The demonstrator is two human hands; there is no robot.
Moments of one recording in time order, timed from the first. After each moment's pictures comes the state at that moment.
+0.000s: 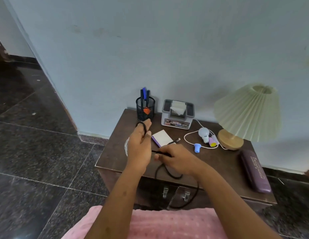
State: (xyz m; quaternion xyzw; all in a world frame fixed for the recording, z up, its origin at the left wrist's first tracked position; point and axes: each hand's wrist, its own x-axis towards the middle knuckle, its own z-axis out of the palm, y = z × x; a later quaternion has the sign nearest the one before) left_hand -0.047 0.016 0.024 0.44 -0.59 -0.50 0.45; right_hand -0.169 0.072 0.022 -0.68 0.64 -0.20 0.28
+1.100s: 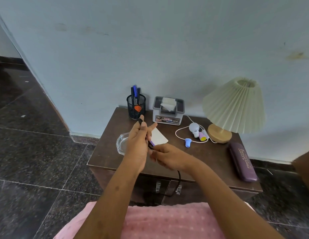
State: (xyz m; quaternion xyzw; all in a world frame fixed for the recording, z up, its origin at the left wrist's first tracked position) left_hand -0.066 0.033 0.035 0.30 -0.42 -0.72 0.47; right_hand -0.168 0.088 0.024 -0.56 0.63 -0.27 0.47
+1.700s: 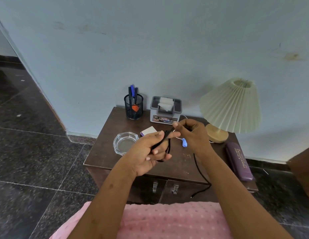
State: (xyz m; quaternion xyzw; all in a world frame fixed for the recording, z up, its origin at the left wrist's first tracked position) left_hand -0.058 0.045 0.045 0.16 -0.42 -0.88 0.15; right_hand -0.218 0.094 0.039 -0.44 0.62 -0.59 0.26
